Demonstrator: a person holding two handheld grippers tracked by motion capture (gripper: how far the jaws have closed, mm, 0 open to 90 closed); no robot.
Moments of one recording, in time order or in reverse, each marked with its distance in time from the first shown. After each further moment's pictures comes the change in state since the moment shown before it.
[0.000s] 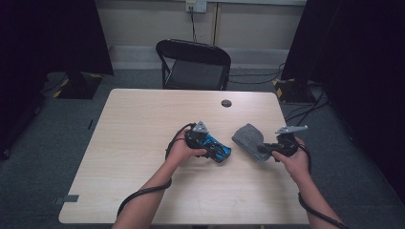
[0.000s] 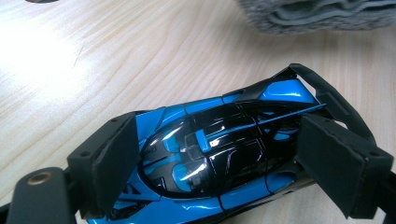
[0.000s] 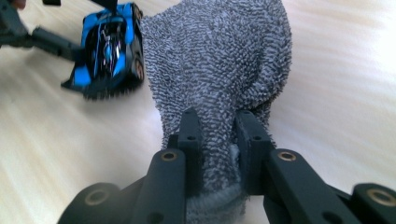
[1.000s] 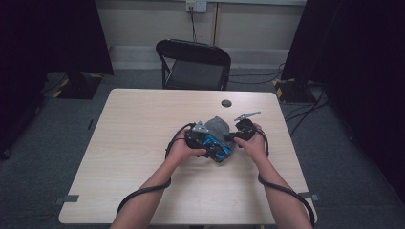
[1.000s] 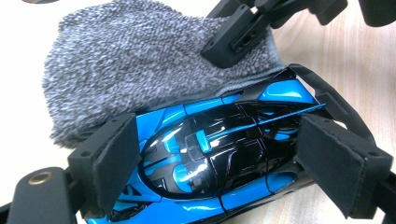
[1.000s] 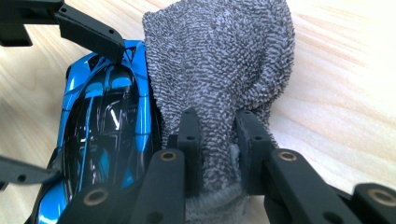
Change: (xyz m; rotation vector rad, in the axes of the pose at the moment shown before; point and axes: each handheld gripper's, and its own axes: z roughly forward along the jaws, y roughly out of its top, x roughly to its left) left arm 0.001 0.000 0.000 -0.006 -0.010 -0.001; right arm 0.033 0.060 0.111 0.078 0.045 -0.047
